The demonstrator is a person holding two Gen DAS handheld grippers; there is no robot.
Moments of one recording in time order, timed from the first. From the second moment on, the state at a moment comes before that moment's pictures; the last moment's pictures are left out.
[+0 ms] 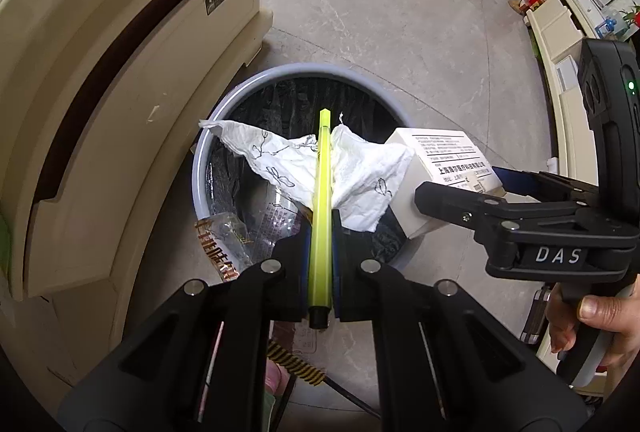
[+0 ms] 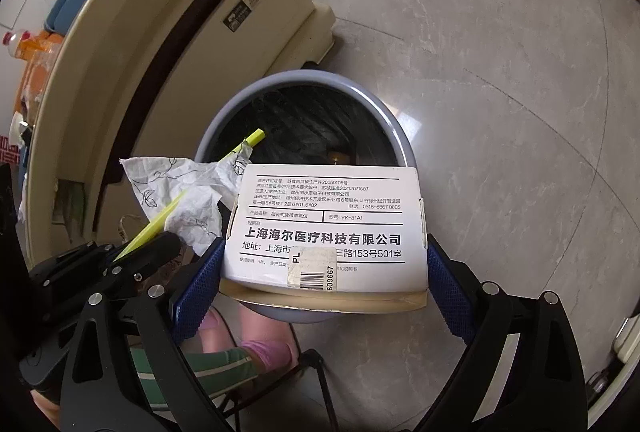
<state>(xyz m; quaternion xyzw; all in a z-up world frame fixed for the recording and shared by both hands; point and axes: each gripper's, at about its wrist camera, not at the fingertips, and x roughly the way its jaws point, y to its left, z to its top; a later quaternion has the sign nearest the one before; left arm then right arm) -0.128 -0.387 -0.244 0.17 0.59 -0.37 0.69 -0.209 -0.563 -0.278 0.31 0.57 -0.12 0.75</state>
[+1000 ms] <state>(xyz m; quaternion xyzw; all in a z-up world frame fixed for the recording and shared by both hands) -0.110 -0.386 -0.280 0.15 0.62 -0.36 0.68 -0.193 -0.575 -0.320 0.39 0.58 -0.11 0.71</state>
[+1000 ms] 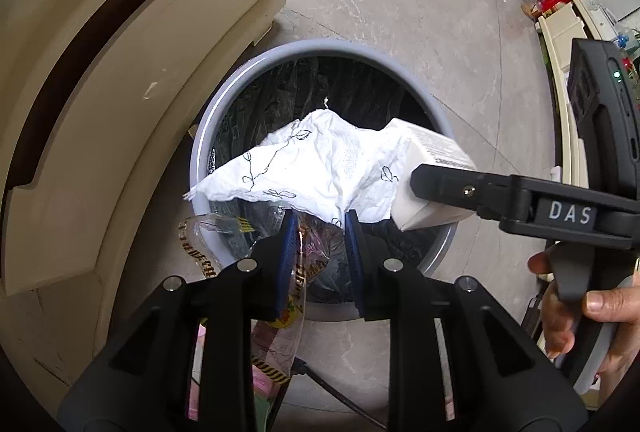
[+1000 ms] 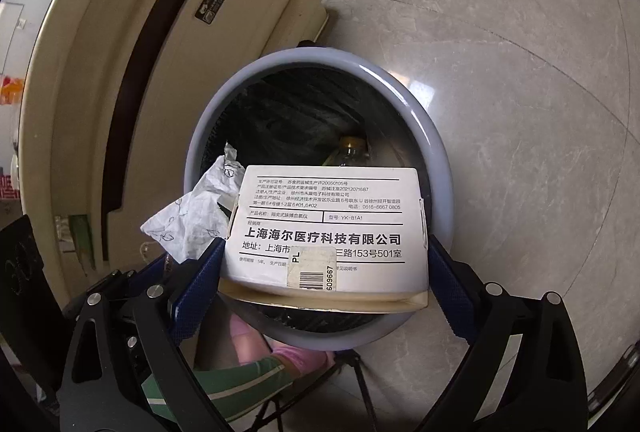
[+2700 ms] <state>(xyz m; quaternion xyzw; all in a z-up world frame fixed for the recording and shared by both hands) -0.094 -0.365 -0.253 0.12 0.59 -0.35 0.72 -0.167 -0.567 -0.297 0.40 0.56 -0.08 0.72</state>
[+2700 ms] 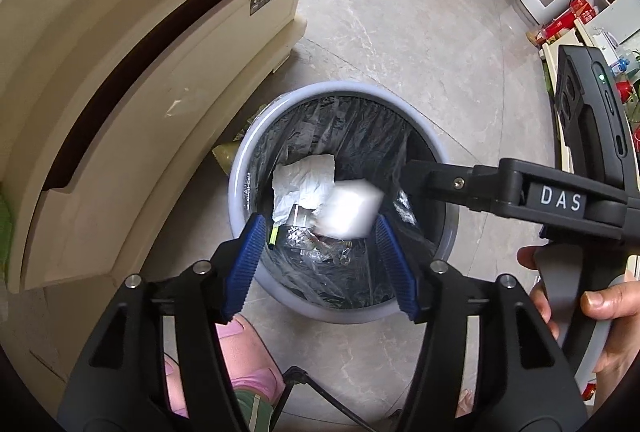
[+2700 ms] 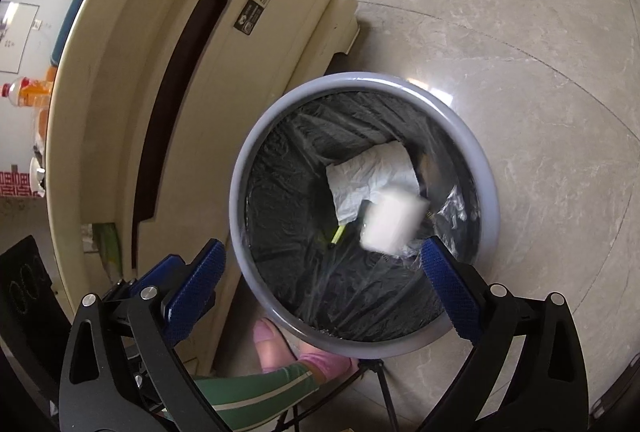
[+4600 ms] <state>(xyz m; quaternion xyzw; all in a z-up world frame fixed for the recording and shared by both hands) 0.054 0.053 -0.082 -0.04 0.48 -0.02 0.88 0.064 -0.192 -0.078 0.05 0.49 0.19 0.85</state>
